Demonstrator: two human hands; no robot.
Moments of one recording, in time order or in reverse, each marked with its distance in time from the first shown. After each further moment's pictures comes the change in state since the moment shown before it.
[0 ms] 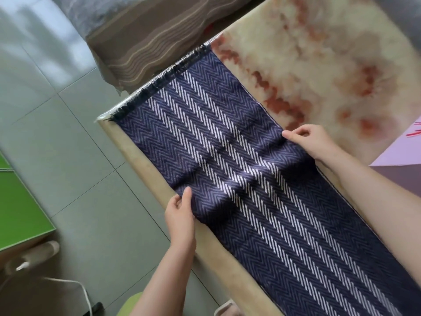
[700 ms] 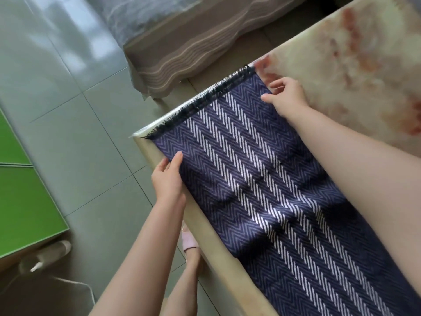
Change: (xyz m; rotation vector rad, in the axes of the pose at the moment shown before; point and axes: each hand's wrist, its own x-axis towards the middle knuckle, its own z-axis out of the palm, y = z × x) left_hand 0.085 0.134 -0.019 -0.328 0.061 -0.009; right_hand 0.096 -0.181 0.083 0.004 0.149 -0.173
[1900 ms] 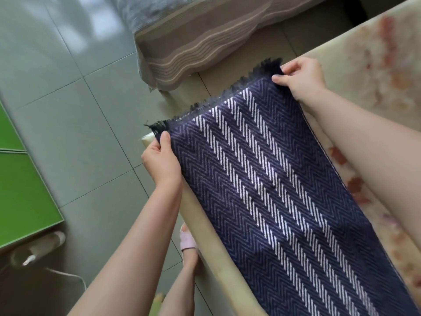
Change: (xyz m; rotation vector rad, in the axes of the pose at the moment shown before) left_hand 0.067 0.027 0.006 0.180 0.181 0.369; right_hand 0.044 -0.049 0.015 0.041 -0.053 -0.071
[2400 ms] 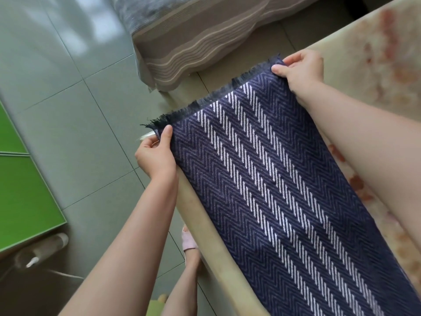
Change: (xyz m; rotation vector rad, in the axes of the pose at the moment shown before) left_hand 0.012 0.003 0.001 0.001 0.049 -0.062; right_hand 0.007 0.001 0.006 0.082 0.132 0.062
